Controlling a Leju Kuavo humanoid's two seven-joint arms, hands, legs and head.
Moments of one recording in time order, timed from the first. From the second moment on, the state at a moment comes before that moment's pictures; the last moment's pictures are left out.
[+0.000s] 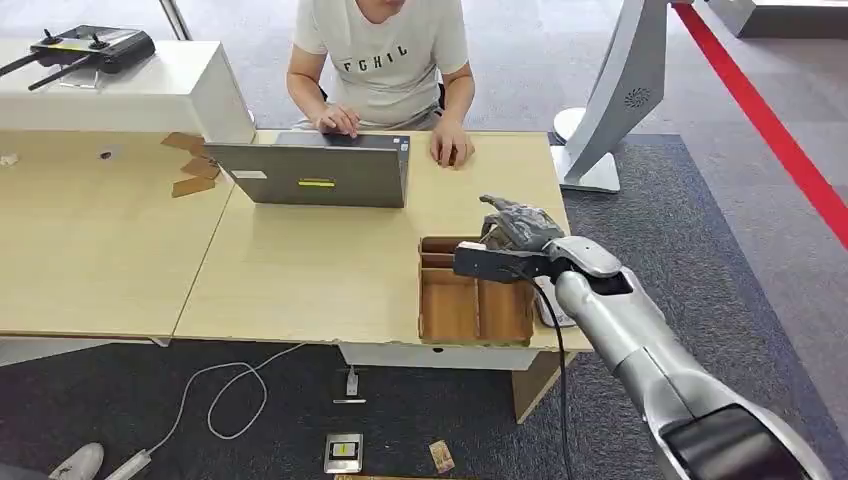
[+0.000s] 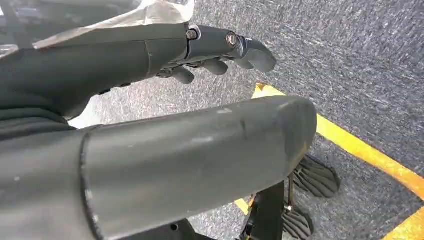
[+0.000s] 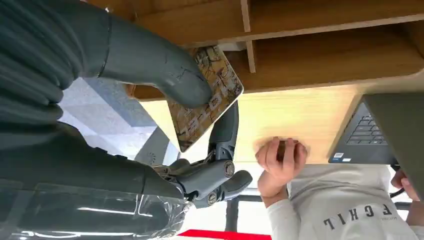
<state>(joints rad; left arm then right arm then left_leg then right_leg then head) -0.12 0.19 -0.34 -0.18 0.77 0.21 0.32 -0.83 -0.17 0.73 -0.69 0.88 0.15 -0.17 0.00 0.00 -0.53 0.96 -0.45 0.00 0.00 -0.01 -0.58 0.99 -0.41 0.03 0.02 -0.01</state>
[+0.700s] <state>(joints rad) -0.12 0.17 -0.36 -0.18 0.81 0.30 0.34 -0.81 -0.15 0.73 -0.67 0.86 0.11 -0.23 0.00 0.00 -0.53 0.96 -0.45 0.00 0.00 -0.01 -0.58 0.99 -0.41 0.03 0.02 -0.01</state>
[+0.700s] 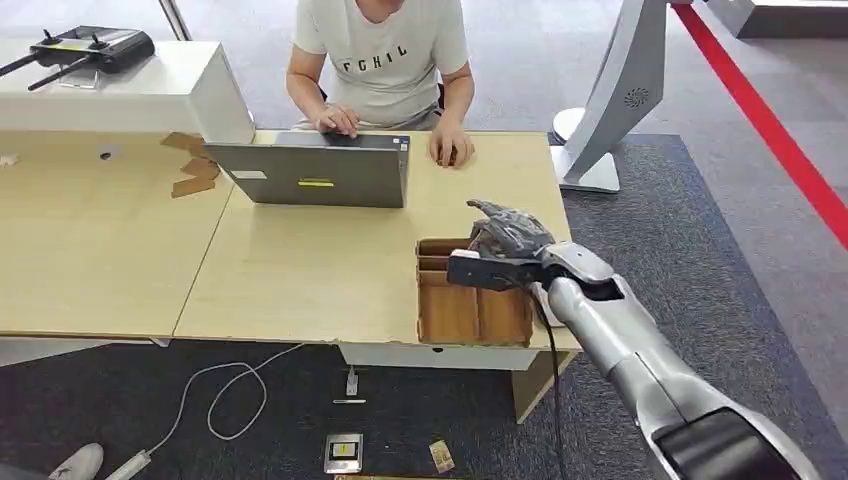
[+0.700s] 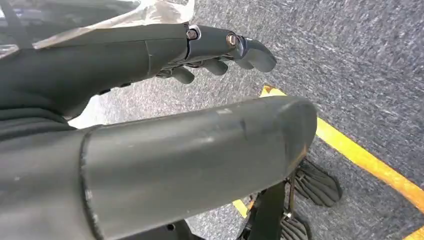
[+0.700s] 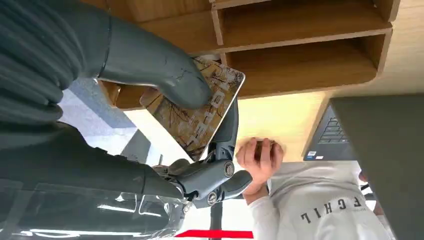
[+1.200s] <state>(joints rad) -0.12 0.14 -0.36 -0.18 0.83 0.33 0.35 -0.84 -0.12 0.74 -0.62 0.87 0.08 -0.31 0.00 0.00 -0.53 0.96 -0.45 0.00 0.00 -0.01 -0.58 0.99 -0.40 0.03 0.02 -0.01</state>
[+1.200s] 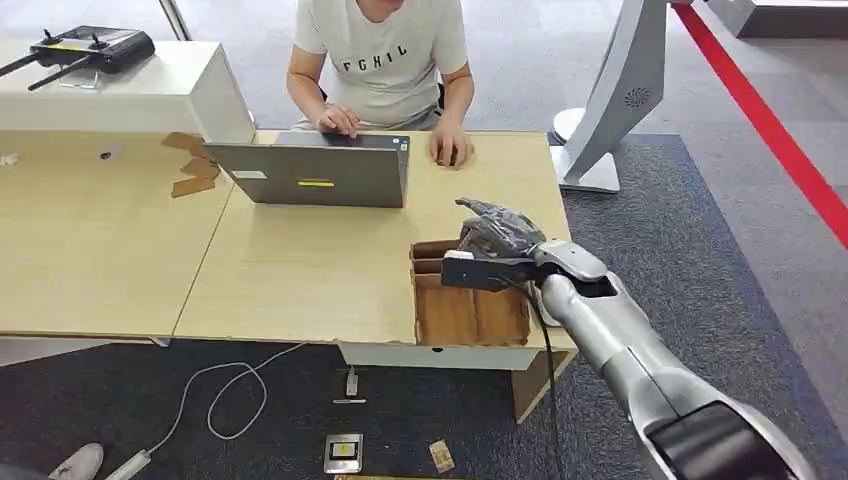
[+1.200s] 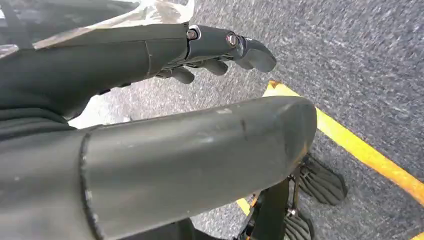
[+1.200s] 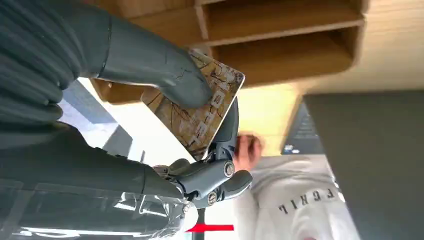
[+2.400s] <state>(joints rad) -0.12 0.13 -0.37 -0.18 0.85 0.32 0.34 -0.99 -0.06 0.76 -0.49 0.90 -0.10 -0.35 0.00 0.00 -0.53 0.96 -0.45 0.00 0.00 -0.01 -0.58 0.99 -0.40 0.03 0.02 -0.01</state>
